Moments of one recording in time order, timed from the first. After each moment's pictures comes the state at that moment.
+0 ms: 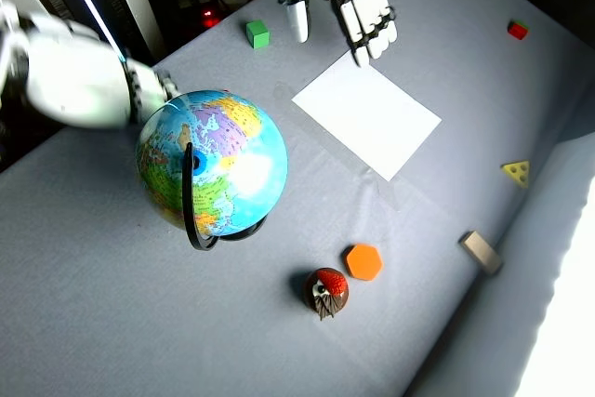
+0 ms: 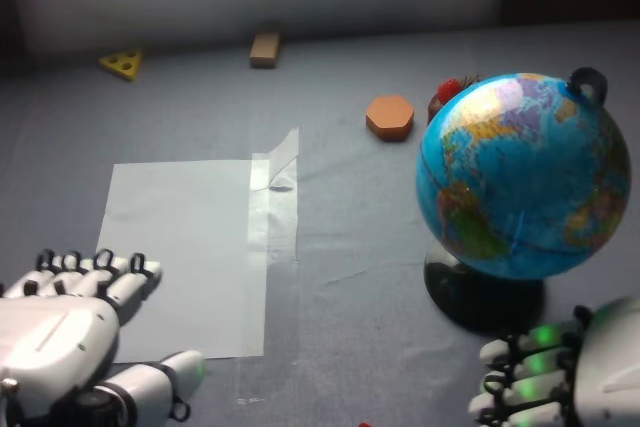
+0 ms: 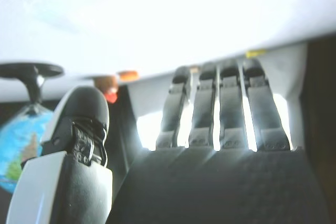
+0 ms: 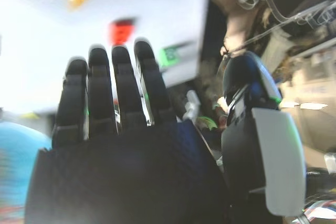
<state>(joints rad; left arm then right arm) 1.06 -0.86 0.48 -1.17 -1.10 1.77 -0.53 -0.73 0.72 -1.90 0.36 0.73</state>
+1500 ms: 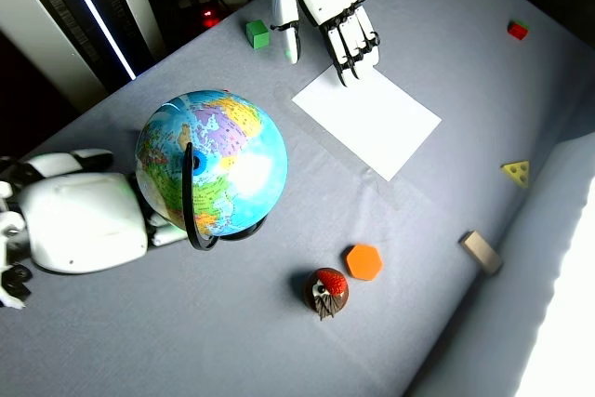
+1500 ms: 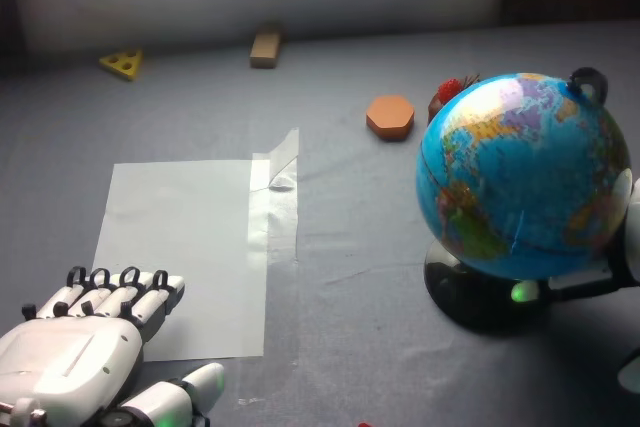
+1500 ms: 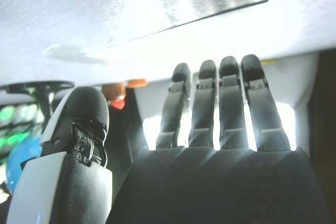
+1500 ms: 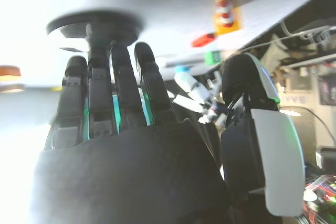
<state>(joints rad) 1.17 -1.00 0.58 -1.02 -1.19 1.60 -0.61 -0.90 1.21 -1.41 0.62 0.13</state>
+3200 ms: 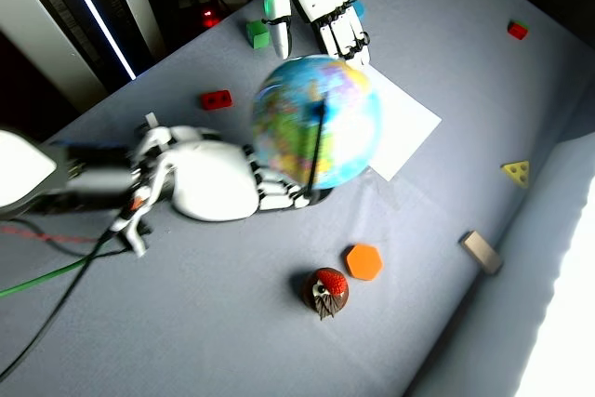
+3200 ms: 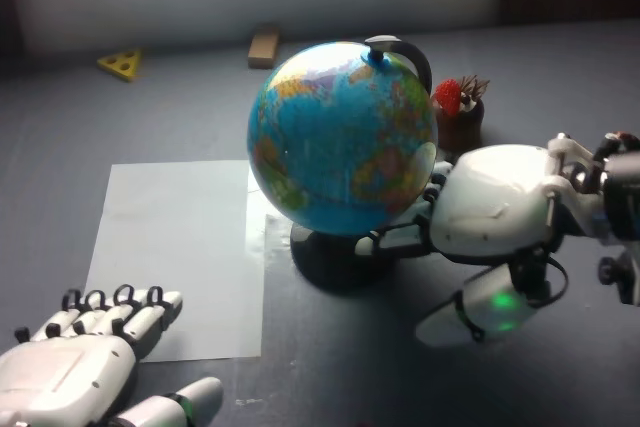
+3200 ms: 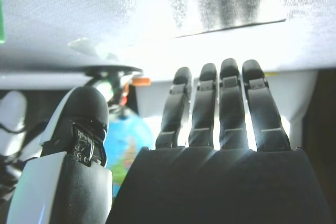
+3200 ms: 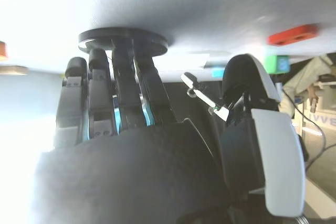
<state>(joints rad) 1.19 -0.97 0.56 -1.04 -1.15 1.52 -0.43 -1.20 1.17 -1.47 0.18 0.19</state>
